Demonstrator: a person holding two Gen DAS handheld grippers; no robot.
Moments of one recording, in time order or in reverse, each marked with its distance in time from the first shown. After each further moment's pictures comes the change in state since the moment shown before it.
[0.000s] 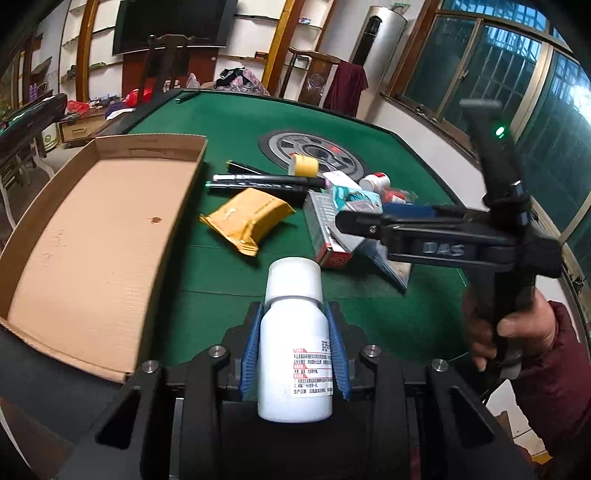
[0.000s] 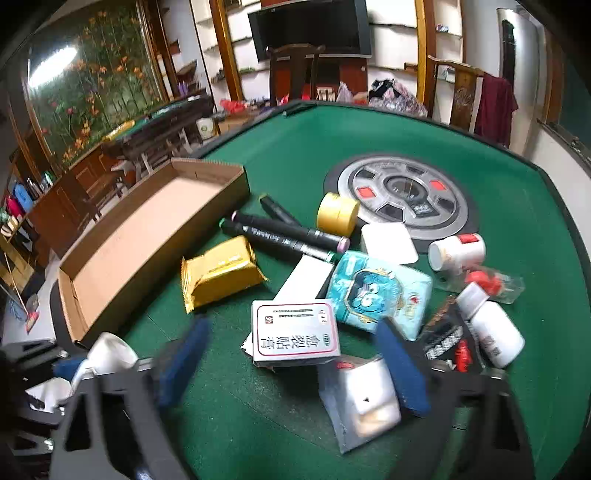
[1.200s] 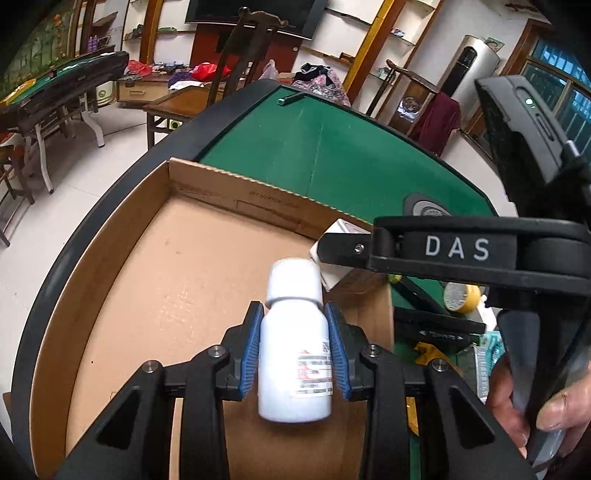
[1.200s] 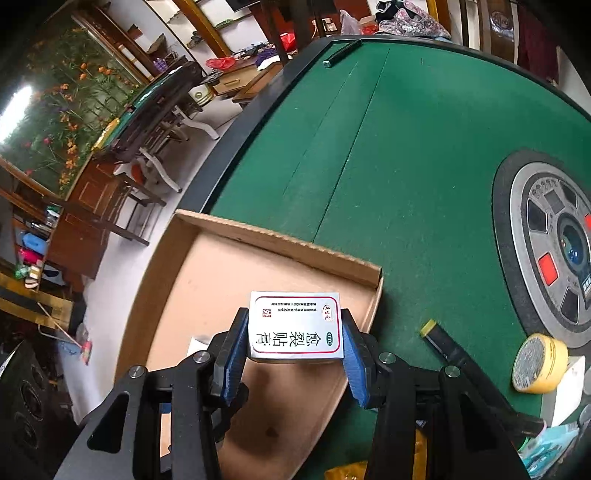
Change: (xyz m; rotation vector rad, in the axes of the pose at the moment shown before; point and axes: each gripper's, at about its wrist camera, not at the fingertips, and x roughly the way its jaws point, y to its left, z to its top) left arm 0.085 0.161 0.119 -0.245 0.005 0.146; right arm 0.165 0.084 0.172 0.209 0.262 0.145
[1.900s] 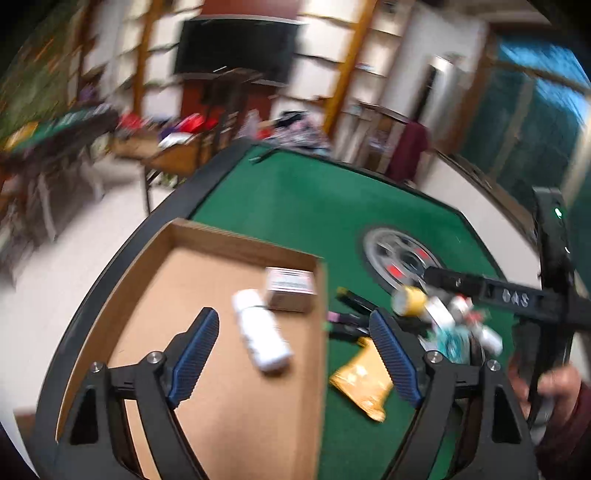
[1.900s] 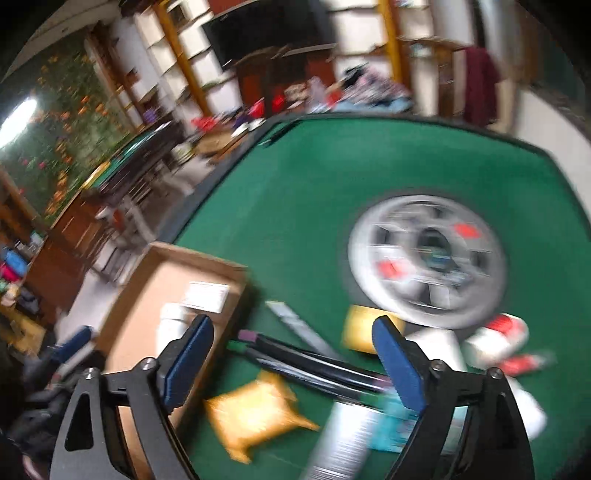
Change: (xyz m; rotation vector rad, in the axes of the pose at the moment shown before) left arm -0.086 -0.059 -0.028 0.156 -0.194 -0.007; right arm -0.134 -0.087 -0.083 0.007 -0.313 -0.146
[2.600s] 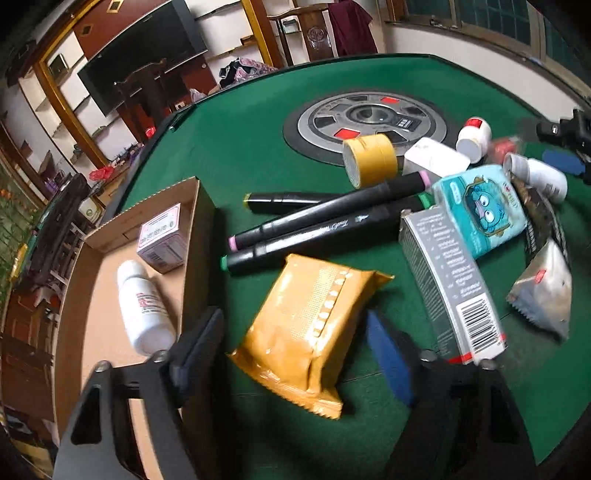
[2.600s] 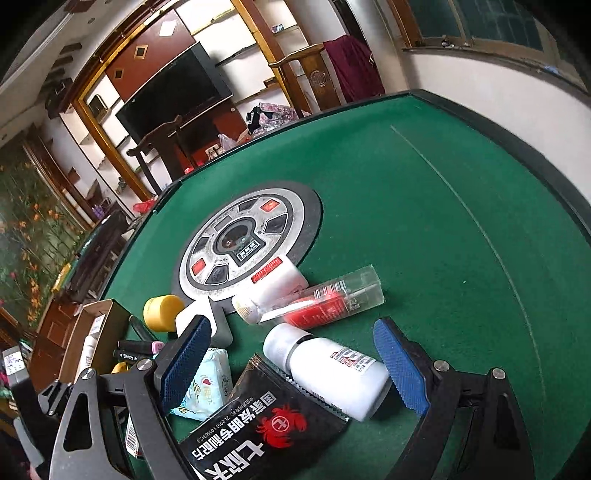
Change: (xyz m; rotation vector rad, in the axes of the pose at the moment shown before) left arm 0.104 -0.110 -0.066 0.433 0.282 0.172; right arm -0.038 -0.178 -0.081 0.338 -0.169 -0.049
